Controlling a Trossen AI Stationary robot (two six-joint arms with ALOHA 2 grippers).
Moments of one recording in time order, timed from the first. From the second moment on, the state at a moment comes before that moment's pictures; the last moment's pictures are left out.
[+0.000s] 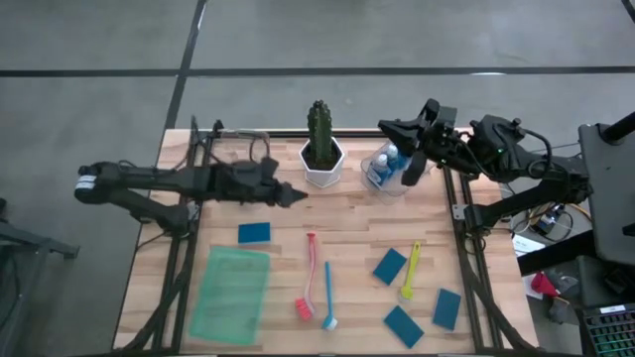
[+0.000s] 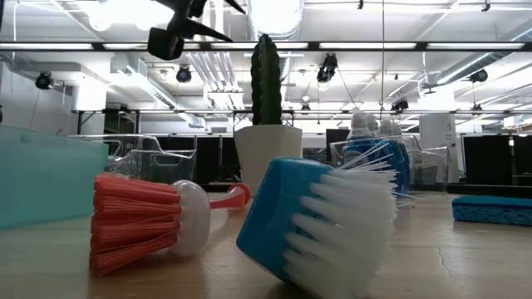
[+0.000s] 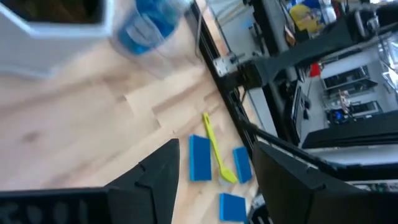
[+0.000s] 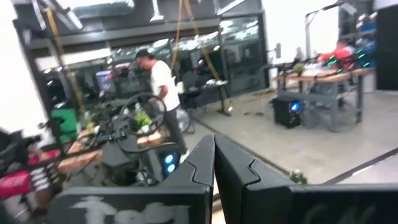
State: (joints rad) left arm -0.02 1.18 1.03 -0.26 -0.15 -1.13; right arm 0.04 1.10 1.38 -0.13 0.39 0.16
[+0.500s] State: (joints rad) left arm -0.22 1.54 1.09 -0.19 -0.20 -1.43; right arm 0.04 0.98 1.38 -0.37 0.28 0.22
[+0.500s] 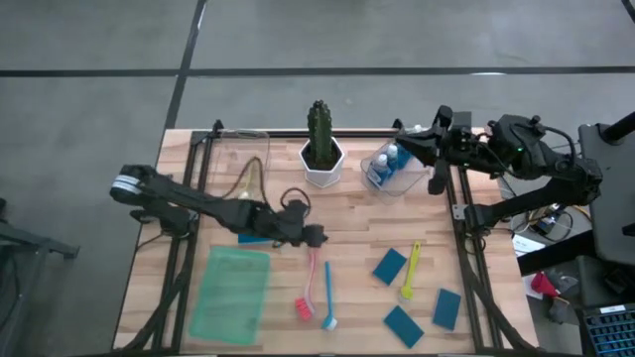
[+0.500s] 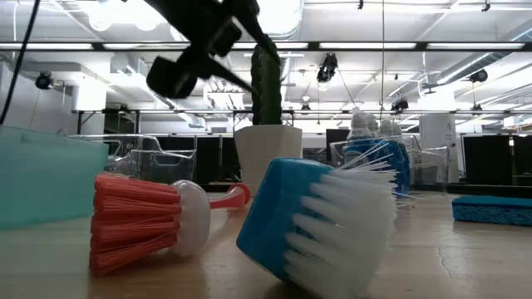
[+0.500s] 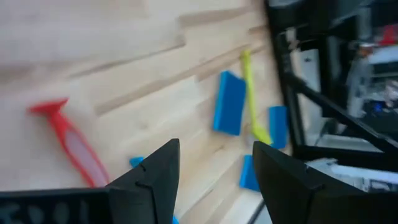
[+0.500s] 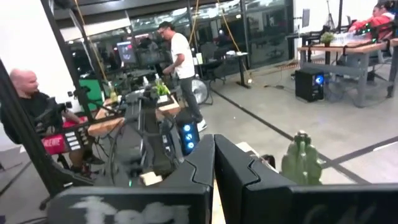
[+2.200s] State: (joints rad) left arm -0.16 1.88 1.17 -0.43 -0.07 -1.41; right arm 0.04 0.95 1.38 -0.44 0.25 0.18
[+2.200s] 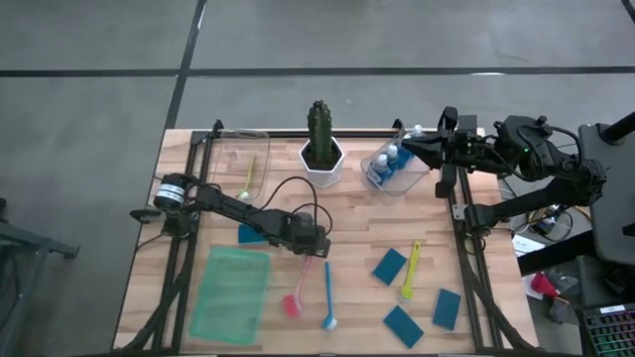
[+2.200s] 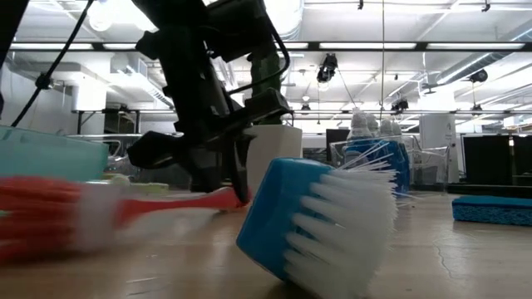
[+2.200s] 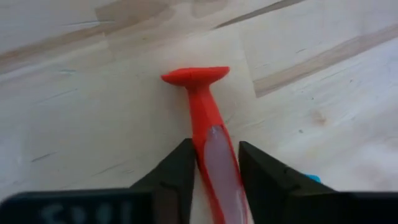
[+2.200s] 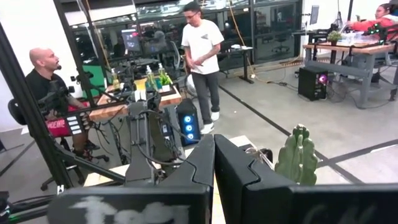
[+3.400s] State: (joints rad) left arm 0.07 1.24 1.17 -0.62 -0.11 -1.16; right arm 0.04 0.95 1.38 -0.43 0.26 0.18
